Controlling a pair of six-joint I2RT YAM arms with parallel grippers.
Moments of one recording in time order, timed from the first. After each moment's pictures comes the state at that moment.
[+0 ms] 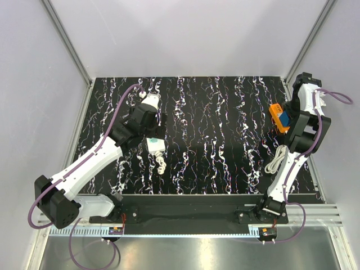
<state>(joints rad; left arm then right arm) -0.66 1.24 1.14 -0.64 -0.38 -0.28 -0.36 2.25 2.05 -1.17 0.32 1.06</state>
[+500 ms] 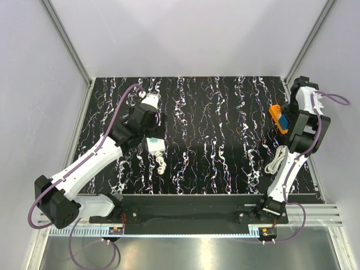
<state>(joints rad) -0.66 1.24 1.14 -0.64 -0.40 -0.28 -0.36 2.25 1.98 -1.10 0.33 1.01</state>
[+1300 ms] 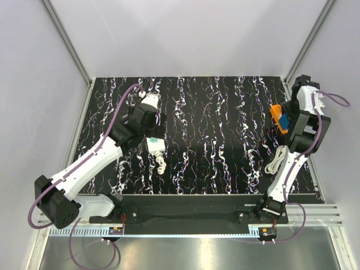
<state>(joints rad) -0.66 1.24 1.14 -0.64 -0.42 -0.27 -0.35 2.23 1.94 -1.06 0.33 1.03</state>
